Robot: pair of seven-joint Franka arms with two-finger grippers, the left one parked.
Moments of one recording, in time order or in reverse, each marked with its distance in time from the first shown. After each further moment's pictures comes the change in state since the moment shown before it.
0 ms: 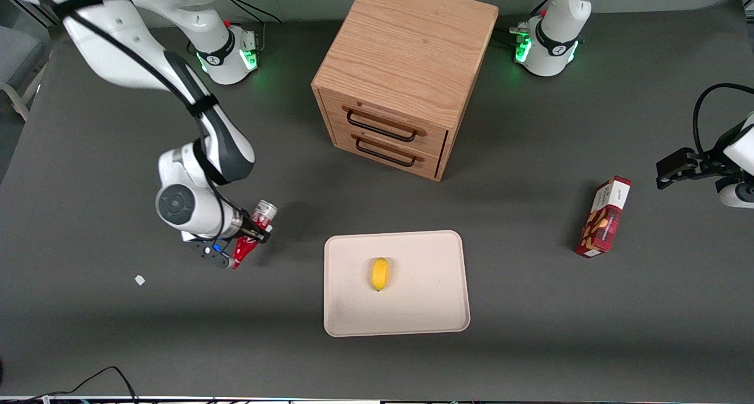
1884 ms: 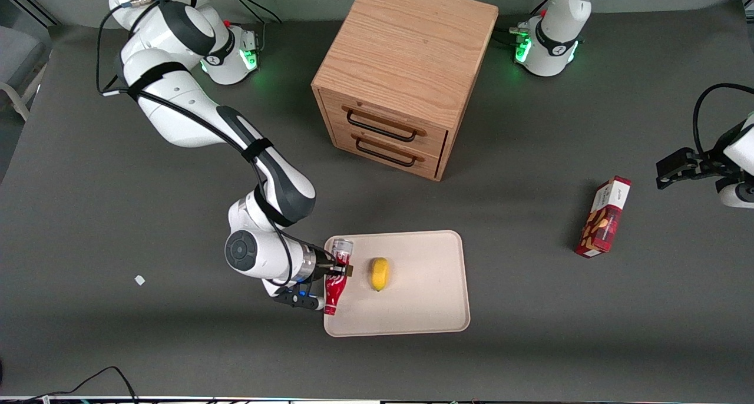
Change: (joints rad) arm 0.097 0.617 0.207 0.698 0.027 0.108 -0.195
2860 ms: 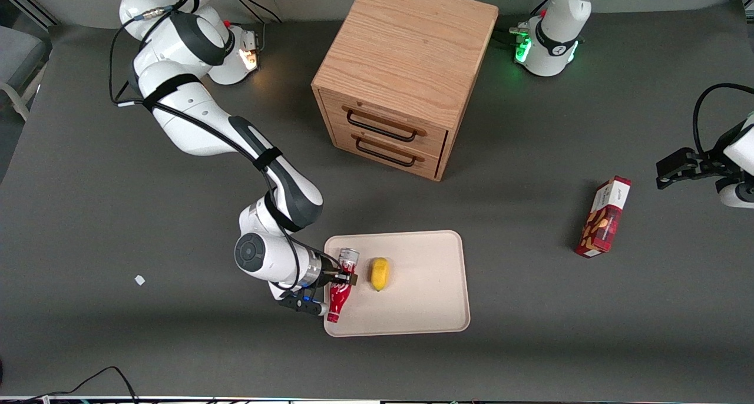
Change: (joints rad) arm 0.028 0.061 -0.021 0.043 0.000 0.068 0.029
